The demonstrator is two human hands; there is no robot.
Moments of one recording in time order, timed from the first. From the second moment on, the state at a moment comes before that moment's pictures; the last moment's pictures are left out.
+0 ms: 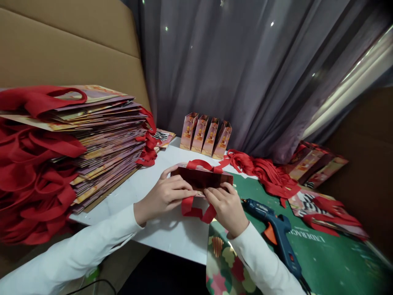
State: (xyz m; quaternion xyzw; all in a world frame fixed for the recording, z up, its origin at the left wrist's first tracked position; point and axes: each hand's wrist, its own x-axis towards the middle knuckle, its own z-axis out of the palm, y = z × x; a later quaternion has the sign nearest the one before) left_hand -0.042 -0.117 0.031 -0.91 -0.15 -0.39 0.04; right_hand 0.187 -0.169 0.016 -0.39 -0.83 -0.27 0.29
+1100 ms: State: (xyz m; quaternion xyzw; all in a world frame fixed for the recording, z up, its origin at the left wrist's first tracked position) left_hand -0.026 -0.147 0.023 -0.92 -0.22 -0.22 0.22; right_hand 0.153 -0.194 0.013 -0.46 -0.82 -0.25 0.22
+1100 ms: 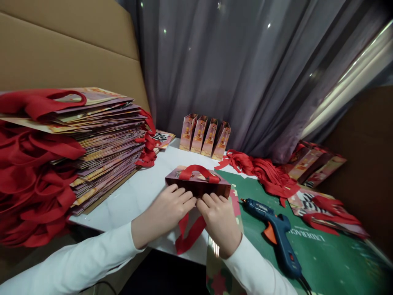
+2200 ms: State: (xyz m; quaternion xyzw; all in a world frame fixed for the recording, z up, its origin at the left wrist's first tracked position) left_hand -0.036 -0.143 0.031 -0.92 -0.14 -0.29 0.25; right_hand 0.178 -0.202 0.015 -0.41 -0.85 -0.26 0.22
